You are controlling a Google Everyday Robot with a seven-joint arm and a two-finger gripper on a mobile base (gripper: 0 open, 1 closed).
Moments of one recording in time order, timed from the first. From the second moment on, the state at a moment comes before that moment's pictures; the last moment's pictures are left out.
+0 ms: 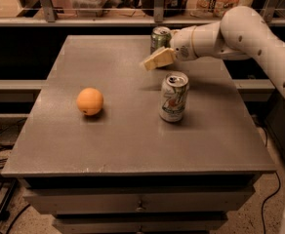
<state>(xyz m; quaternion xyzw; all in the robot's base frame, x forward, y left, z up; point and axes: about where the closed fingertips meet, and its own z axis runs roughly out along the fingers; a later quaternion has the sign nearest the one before) 0.732 -0.032 0.895 -0.46 0.70 0.25 0.49</state>
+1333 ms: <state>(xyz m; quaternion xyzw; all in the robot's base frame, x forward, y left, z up) 0.741 -0.001 0.918 -0.48 0.68 0.26 0.49</state>
